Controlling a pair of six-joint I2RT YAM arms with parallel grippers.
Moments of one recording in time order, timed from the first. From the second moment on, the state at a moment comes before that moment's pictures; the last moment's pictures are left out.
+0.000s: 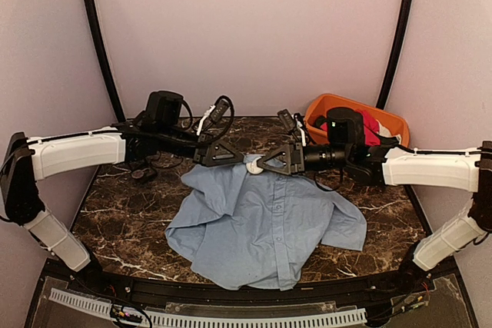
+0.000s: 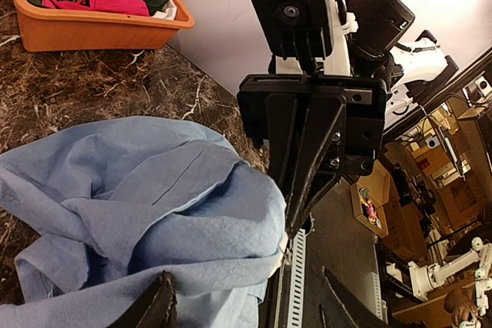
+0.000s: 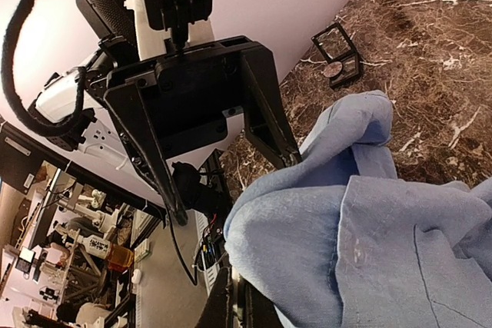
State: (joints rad) left arm -0.67 1.53 1.14 -0.06 0.88 -0.37; right arm 0.78 1.42 0.91 0.25 -0.70 0.70
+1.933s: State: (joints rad) left arm -0.69 1.58 1.13 0.05 0.92 -0.41; right arm 0.78 1.44 0.91 0.26 -0.74 0.71
